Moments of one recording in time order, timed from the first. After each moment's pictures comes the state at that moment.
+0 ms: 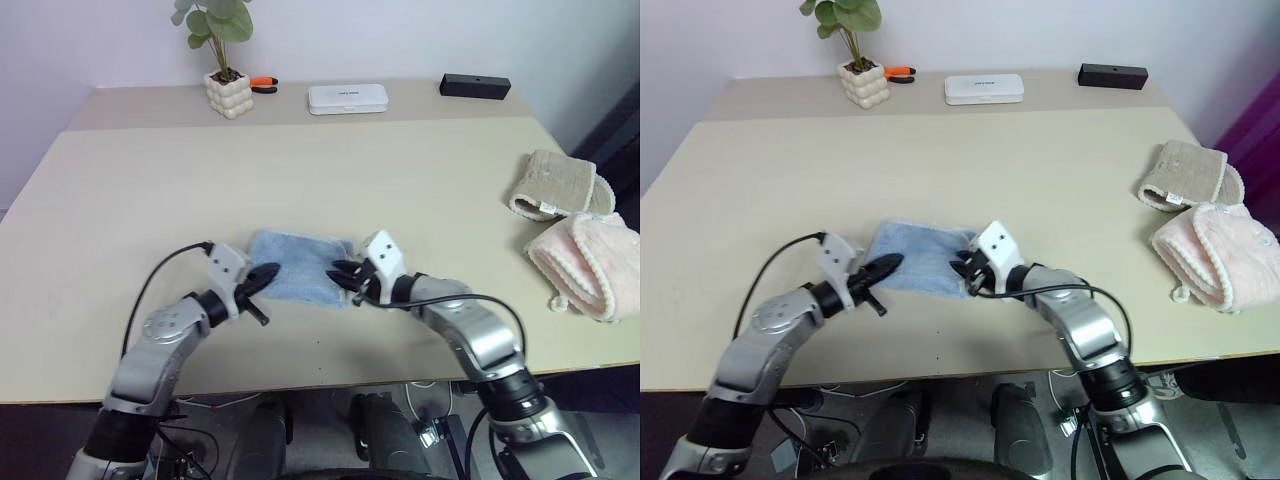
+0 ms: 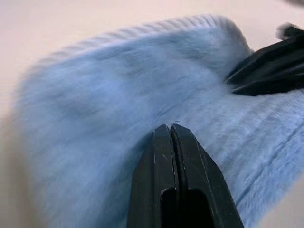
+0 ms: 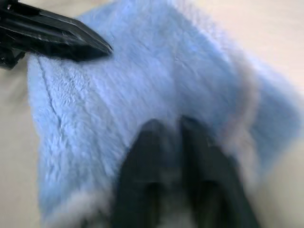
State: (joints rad) left arm -0.05 0.48 0.02 -0.26 -0.38 0.34 -0.57; right arm -0.31 -0.40 0.17 -0.28 0.33 0.69 0.63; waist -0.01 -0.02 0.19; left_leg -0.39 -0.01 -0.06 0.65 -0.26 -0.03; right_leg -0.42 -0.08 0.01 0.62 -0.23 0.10
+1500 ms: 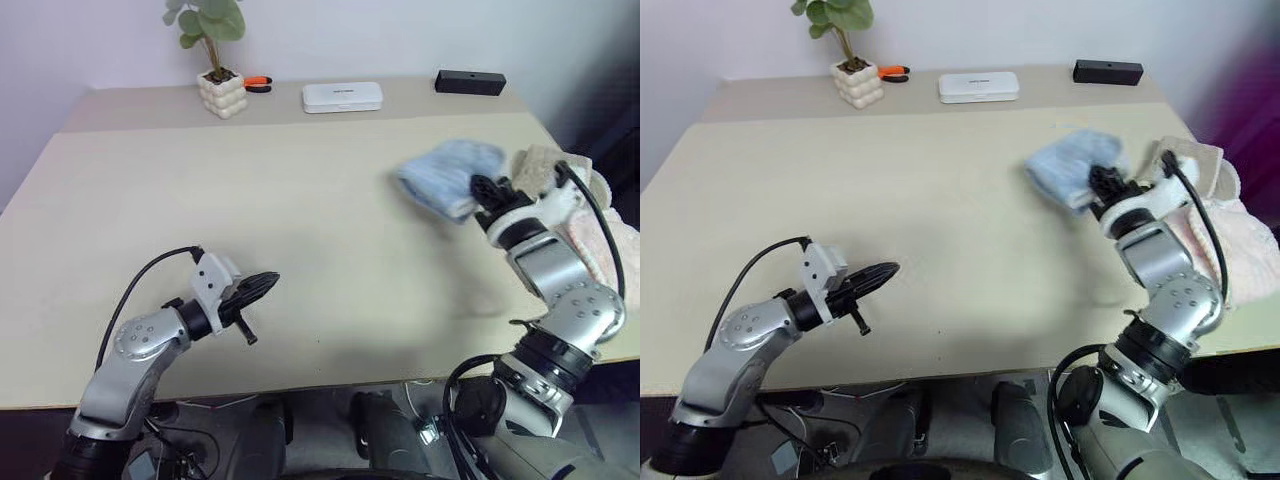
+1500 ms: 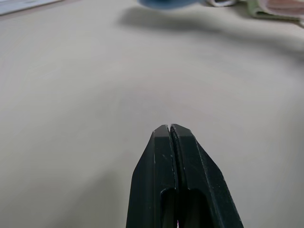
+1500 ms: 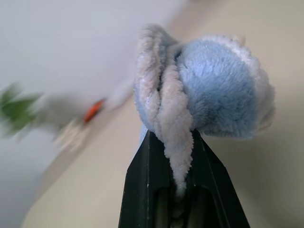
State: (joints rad) left arm -0.02 0.54 -0.03 -0.35 -0.38 0.29 -0.72; right arm -0.52 -0.12 -0.83 -0.20 0.92 1.03 -0.20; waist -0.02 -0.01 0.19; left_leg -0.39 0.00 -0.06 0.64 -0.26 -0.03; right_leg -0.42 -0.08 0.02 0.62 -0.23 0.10
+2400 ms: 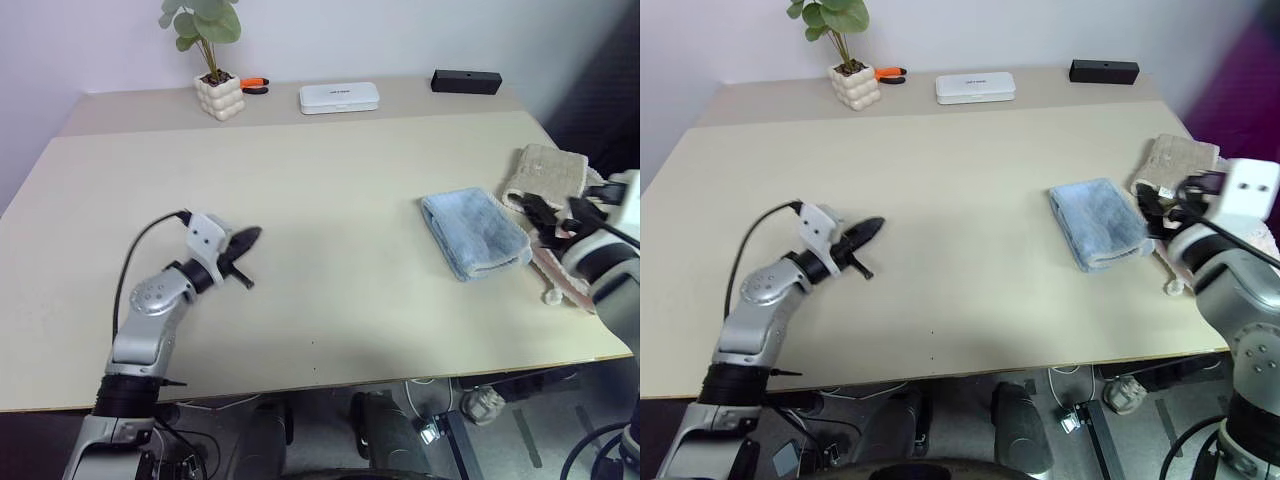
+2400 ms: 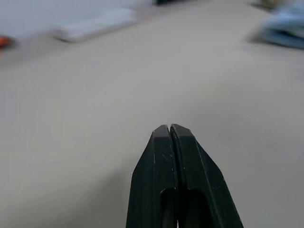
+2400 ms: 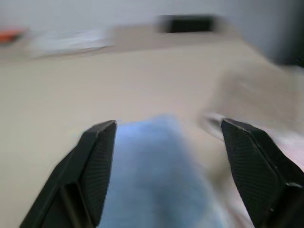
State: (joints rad) left arm -0.27 0.44 0.08 0.03 -0.27 0.09 -0.59; right arm -0.16 -0.77 -0.39 -0.52 0.80 0.82 0.07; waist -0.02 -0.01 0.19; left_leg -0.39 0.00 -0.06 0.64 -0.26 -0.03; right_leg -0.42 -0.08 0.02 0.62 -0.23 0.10
